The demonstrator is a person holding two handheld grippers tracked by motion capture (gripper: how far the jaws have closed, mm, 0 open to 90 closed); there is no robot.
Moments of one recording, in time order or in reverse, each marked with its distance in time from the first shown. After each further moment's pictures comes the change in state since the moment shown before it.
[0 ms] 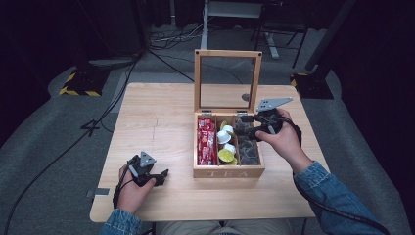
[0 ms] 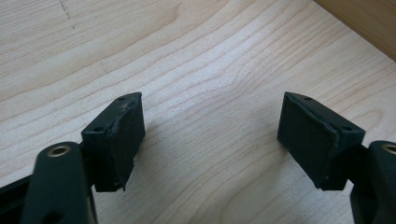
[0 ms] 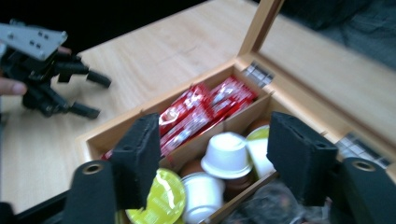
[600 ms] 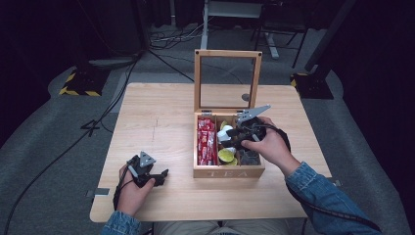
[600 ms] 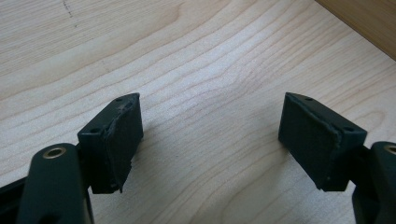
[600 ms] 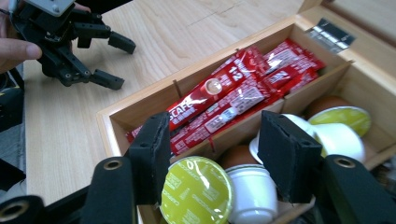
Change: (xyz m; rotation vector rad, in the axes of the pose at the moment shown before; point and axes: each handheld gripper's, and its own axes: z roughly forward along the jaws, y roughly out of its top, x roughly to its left) left arm 0.000 -0.001 -0.001 0.002 0.007 0.001; right arm 0.020 -0.009 0.043 0.123 0.097 -0.004
